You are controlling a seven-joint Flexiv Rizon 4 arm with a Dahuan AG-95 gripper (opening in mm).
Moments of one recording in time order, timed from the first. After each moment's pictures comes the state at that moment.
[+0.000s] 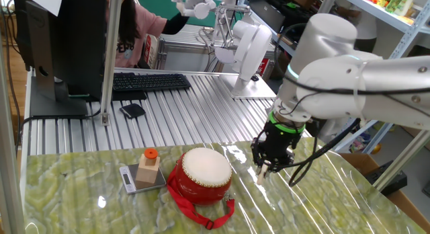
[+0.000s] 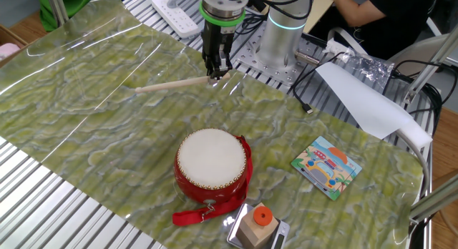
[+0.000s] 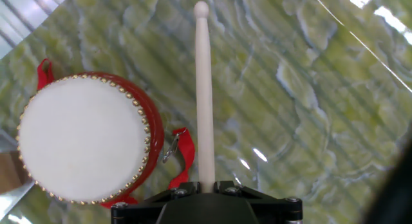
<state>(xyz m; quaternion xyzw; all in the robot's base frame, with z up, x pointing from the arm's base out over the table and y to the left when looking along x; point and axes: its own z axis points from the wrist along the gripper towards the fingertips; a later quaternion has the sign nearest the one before) 0.421 -0.034 0.201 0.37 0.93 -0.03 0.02</state>
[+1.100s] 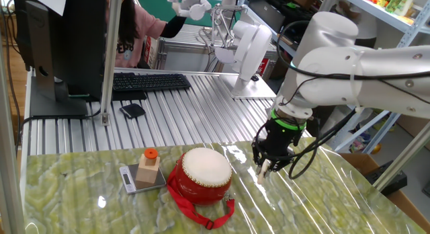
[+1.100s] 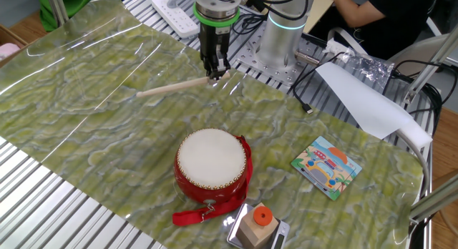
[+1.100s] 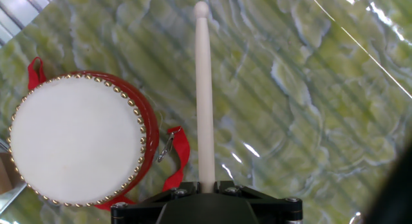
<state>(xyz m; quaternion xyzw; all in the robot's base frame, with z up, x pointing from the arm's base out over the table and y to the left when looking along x) 0.422 -0.034 0.200 0.35 0.94 -0.01 -0.02</state>
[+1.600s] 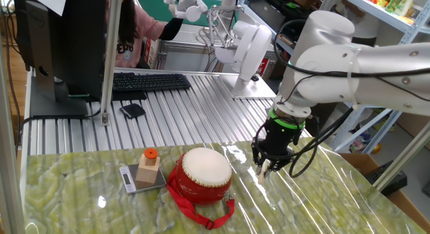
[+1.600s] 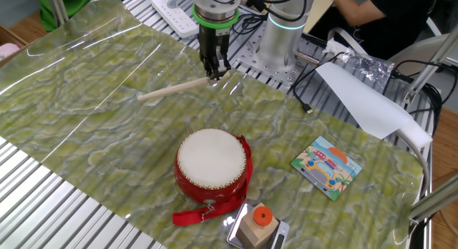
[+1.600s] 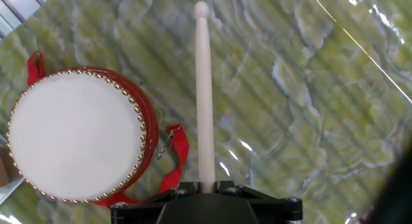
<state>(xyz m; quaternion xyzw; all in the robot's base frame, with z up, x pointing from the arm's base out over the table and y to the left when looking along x) 0.422 -0.034 0.201 0.33 0.94 -0.01 -0.03</state>
